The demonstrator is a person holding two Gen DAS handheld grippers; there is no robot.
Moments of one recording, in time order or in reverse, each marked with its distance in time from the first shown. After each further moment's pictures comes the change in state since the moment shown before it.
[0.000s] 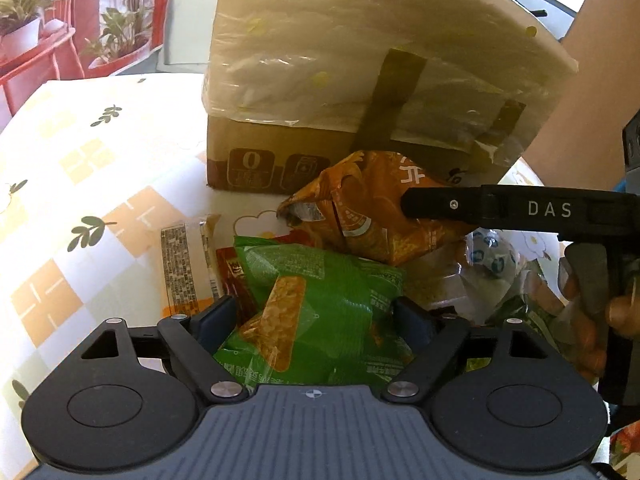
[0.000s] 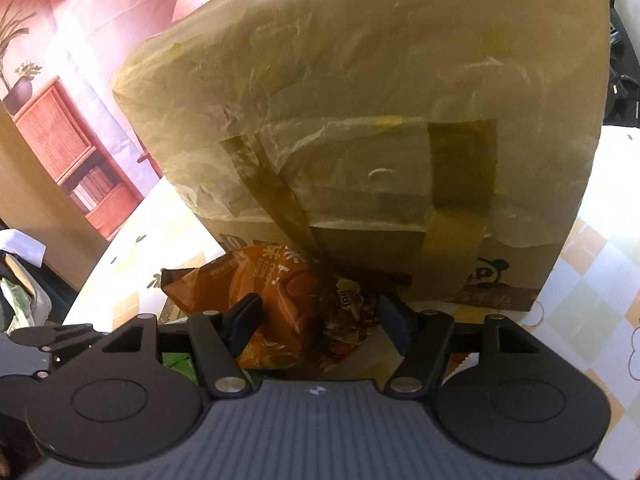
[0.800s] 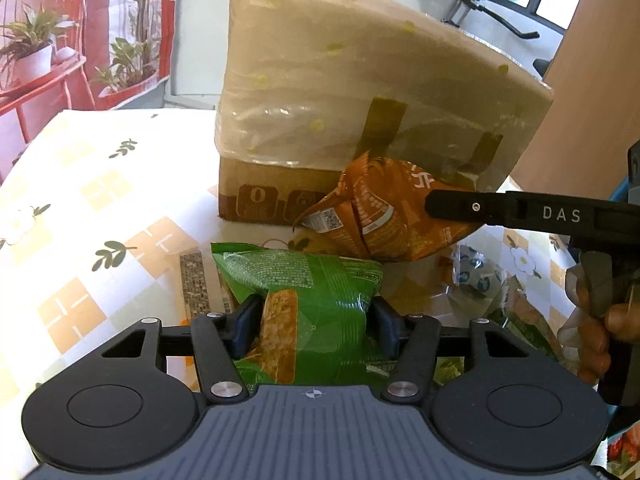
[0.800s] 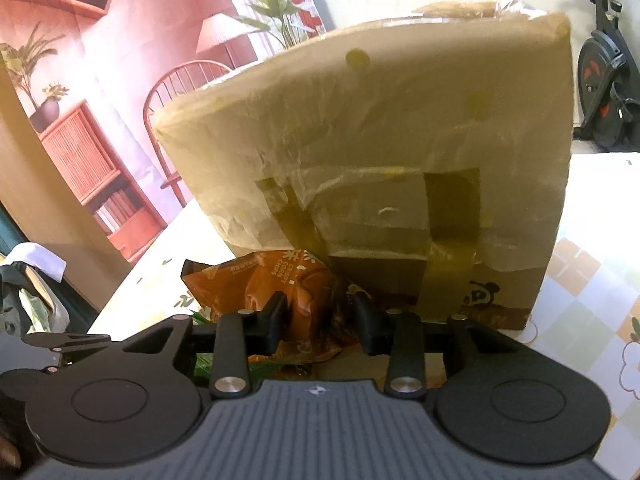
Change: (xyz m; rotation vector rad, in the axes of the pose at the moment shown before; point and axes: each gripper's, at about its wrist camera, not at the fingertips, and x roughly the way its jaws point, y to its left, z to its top) left arm -0.033 -0.004 -0.002 0.007 -0.098 0.018; right arm -0.035 -0.001 -0.001 -0.015 -0.113 0.058
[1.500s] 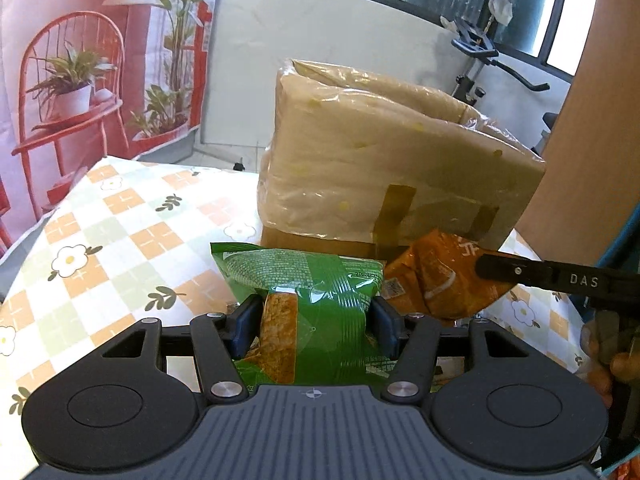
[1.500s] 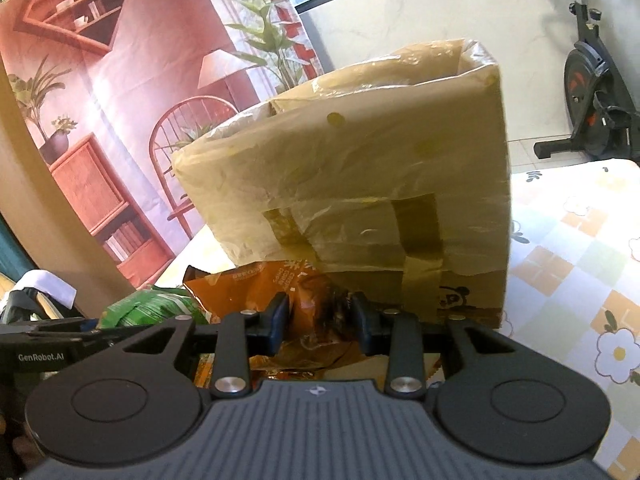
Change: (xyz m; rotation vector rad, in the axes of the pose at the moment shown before) left arm -0.049 0.004 0.012 -0.033 -0.161 0.069; right arm -0.042 -0.006 -0.006 0.039 -0.093 0.007
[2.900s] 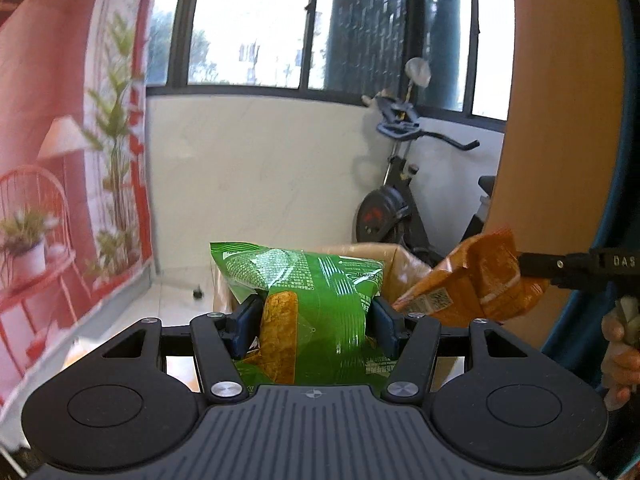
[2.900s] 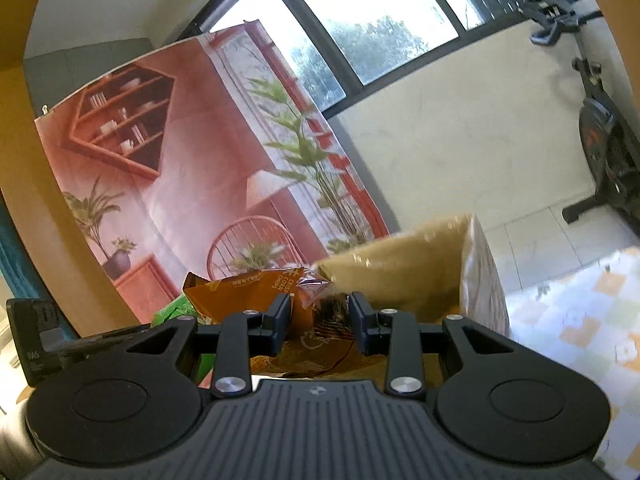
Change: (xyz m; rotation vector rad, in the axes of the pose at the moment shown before) left arm -0.047 -0.056 0.115 0.245 -0.283 -0.105; right arm -0.113 -0.011 0.104 0.084 -0.274 0.165
